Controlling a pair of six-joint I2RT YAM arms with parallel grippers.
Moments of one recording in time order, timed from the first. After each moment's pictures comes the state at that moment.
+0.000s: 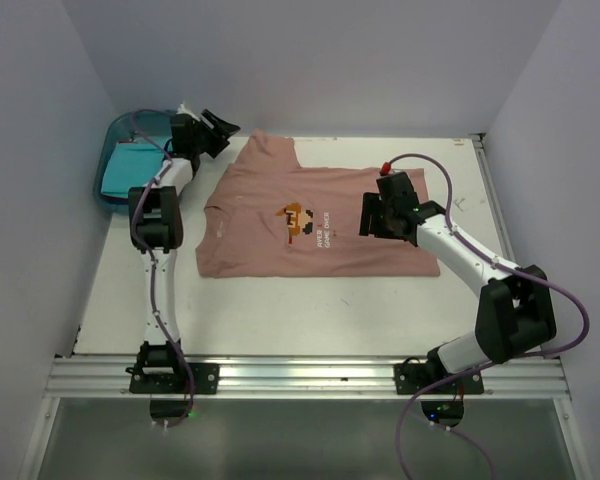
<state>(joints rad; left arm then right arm) 0.04 2.59 2.10 0.14 0.40 -0.90 0.39 1.48 1.07 -0.50 0.14 0.43</state>
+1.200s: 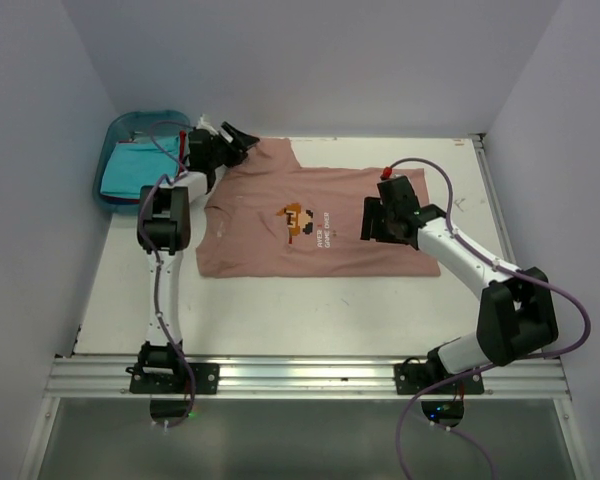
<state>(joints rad) -0.04 2.58 1.90 0.41 0.44 -0.97 0.39 1.47 1.05 -0.51 0.14 0.43</state>
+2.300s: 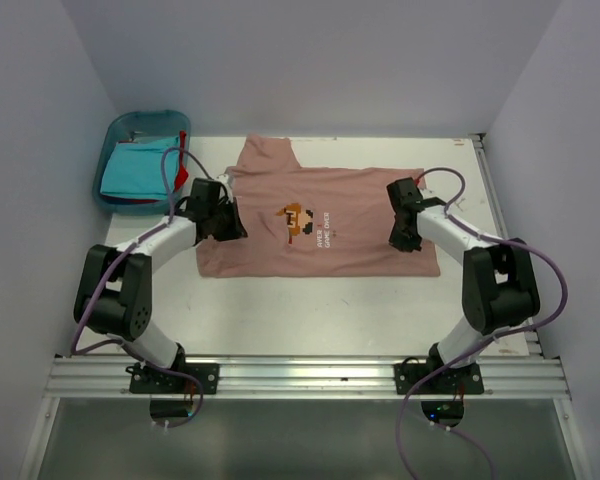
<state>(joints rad) -0.23 1.60 0.95 -0.21 0.25 -0.40 0.25 1.65 1.07 -0.64 0.35 0.61</state>
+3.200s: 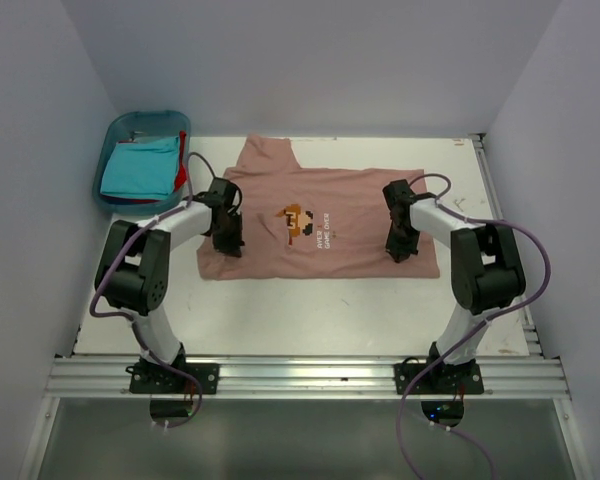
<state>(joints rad) -0.27 1.80 1.11 -0.55 0.08 -0.35 0.24 1.80 1.13 -0.72 0.26 0.56</state>
